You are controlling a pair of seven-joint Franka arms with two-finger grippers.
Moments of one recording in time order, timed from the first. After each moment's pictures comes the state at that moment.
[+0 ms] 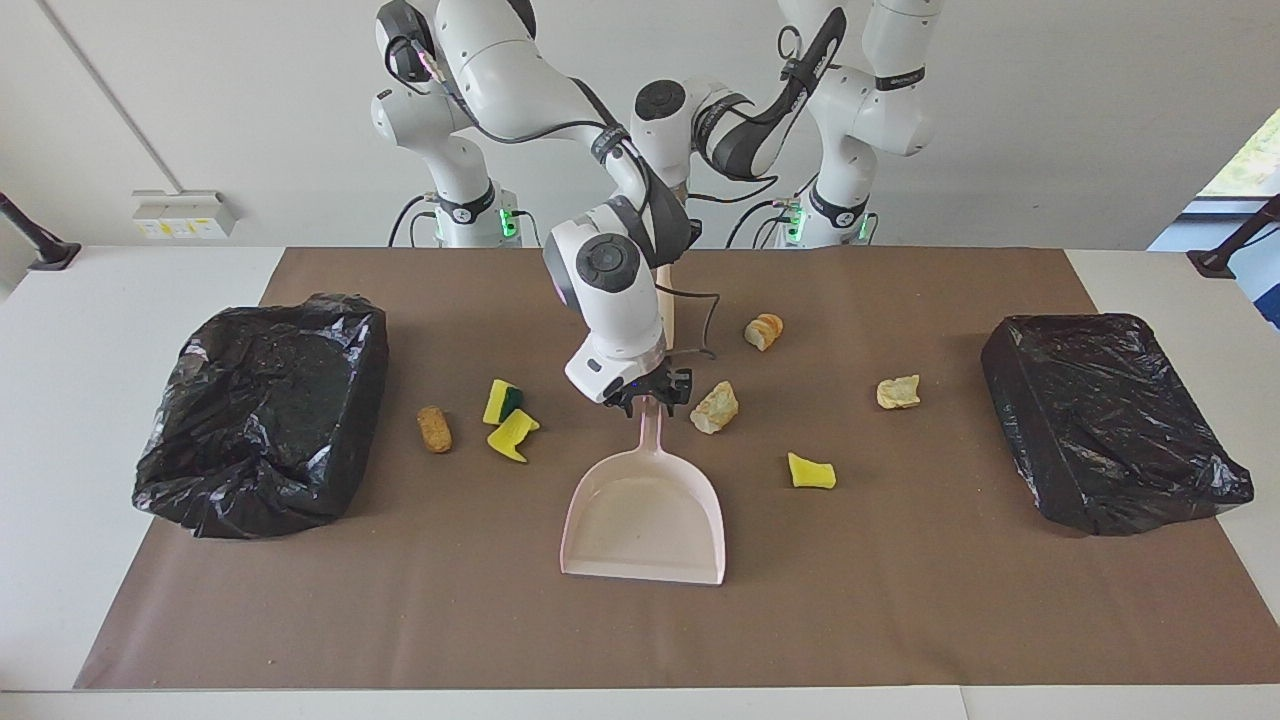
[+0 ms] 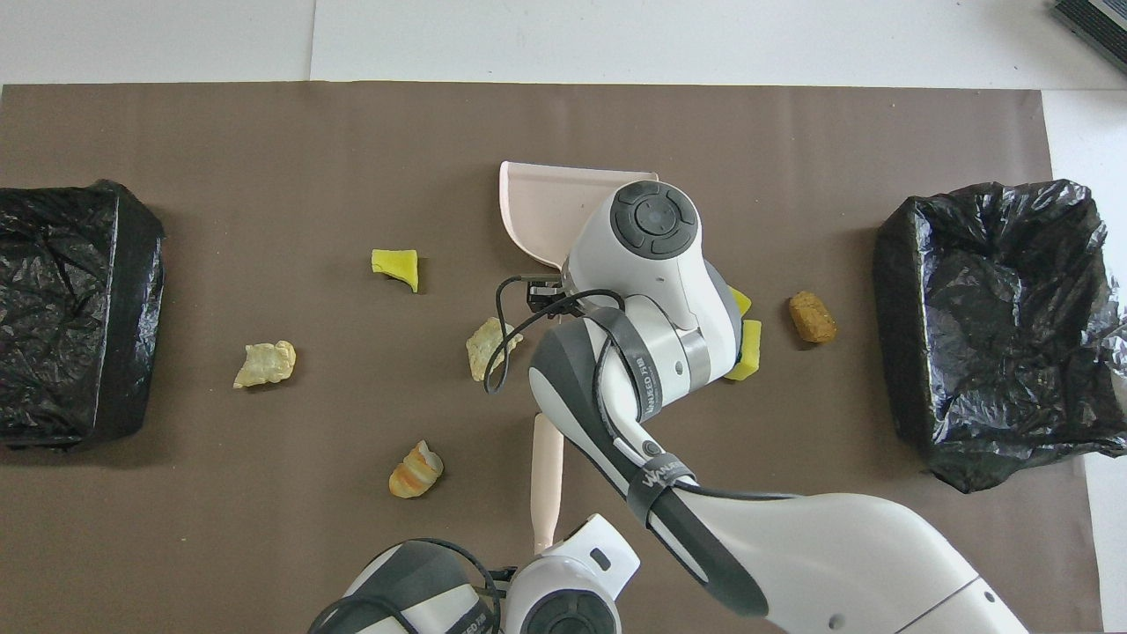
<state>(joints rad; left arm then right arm) -0.79 -0.10 -0.23 -2.32 -0.09 2.09 -0.84 0.54 0.50 -0.03 -1.57 0.19 2.10 0.49</state>
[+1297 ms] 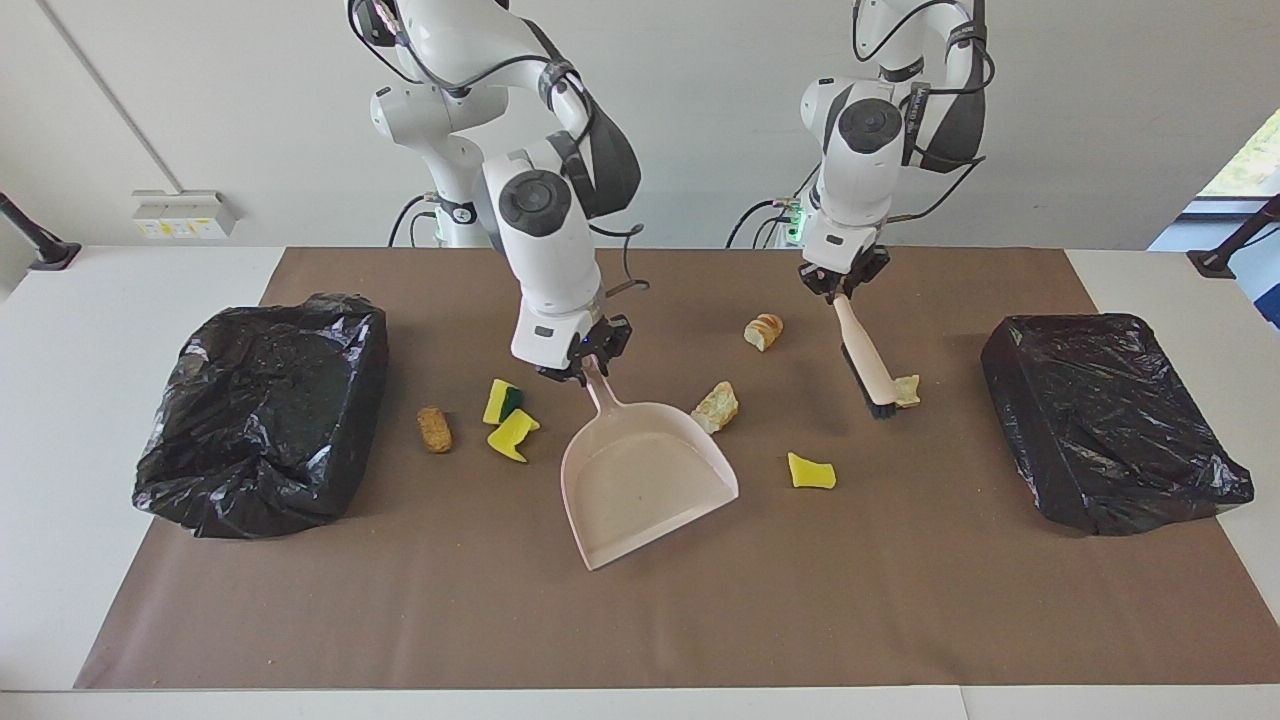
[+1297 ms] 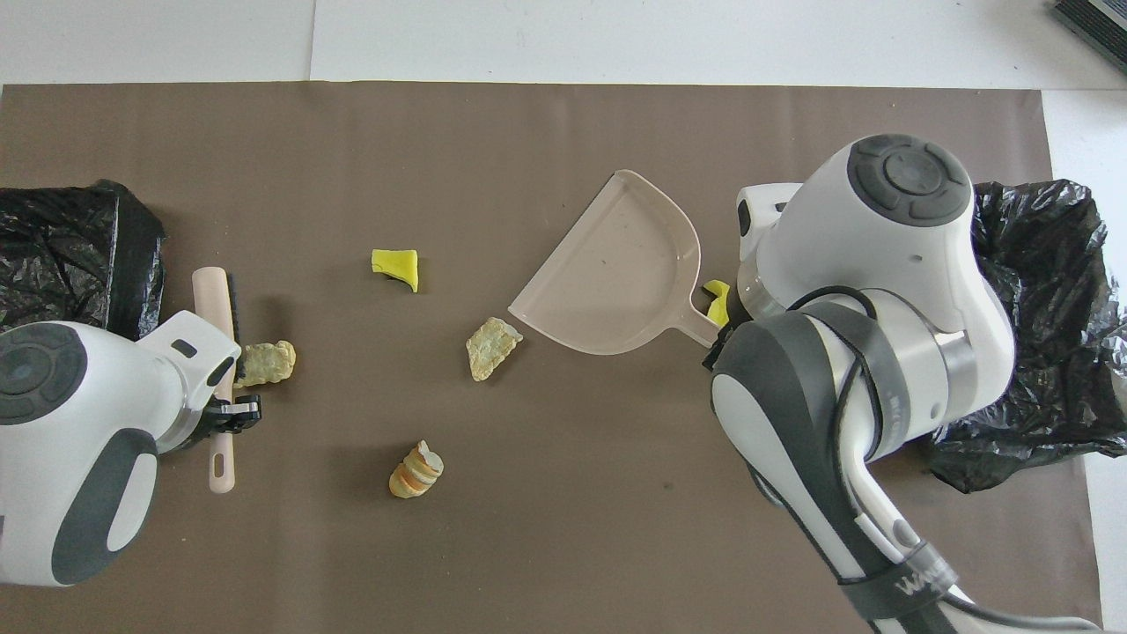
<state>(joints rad) 0.09 -0.23 -0.22 -2.34 0.09 2.00 -0.30 0.38 0.15 -0.04 -1.76 0.08 1.76 -0.60</state>
